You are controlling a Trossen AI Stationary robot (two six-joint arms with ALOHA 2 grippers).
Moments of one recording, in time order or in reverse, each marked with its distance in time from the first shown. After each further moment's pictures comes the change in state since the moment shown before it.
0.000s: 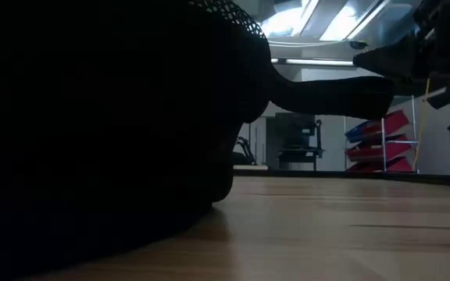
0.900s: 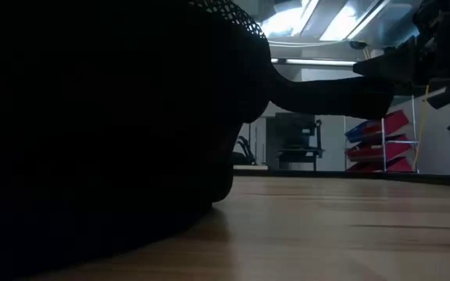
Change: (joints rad) left arm 0.007 0.000 0.000 0.041 -0.041 0.167; right arm 0.000 0.000 0.000 -0.047 0.000 -0.048
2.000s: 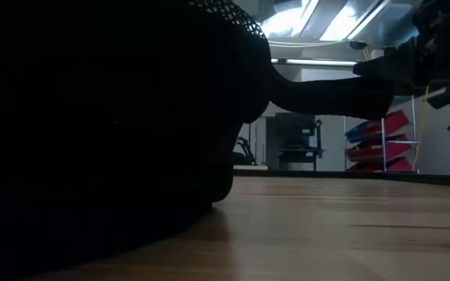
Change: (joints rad) left arm -0.222 1.135 0.869 -0.383 0.238 -0.238; right arm 0.000 0.000 0.000 -0.011 0.000 0.000
